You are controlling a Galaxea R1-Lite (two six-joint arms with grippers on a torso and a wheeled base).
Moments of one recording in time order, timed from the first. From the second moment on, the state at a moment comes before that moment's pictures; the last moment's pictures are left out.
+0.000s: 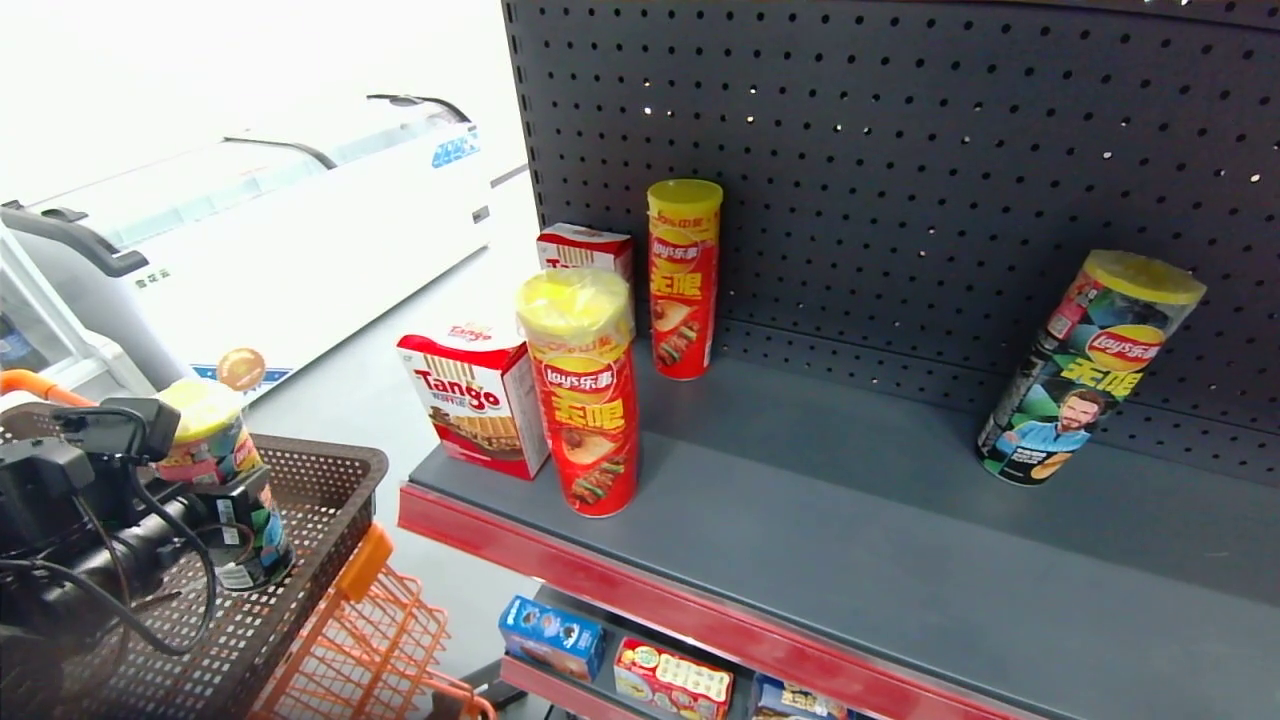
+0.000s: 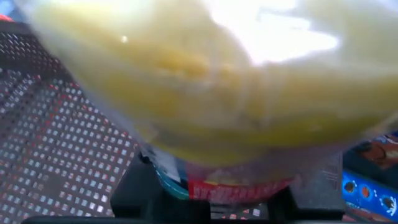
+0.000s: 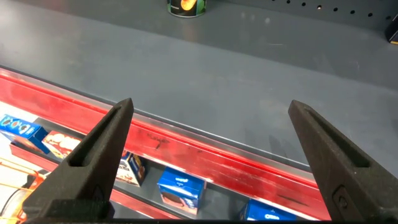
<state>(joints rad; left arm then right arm) 0.31 1.81 -0.35 -1.24 -0.12 0.14 -0.01 0.00 0.00 0.00 0.00 -0.01</state>
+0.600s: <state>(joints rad) 0.13 1.44 -0.36 -1.05 -0.15 0.11 -0.01 0.00 0.00 0.00 0.00 -0.01</state>
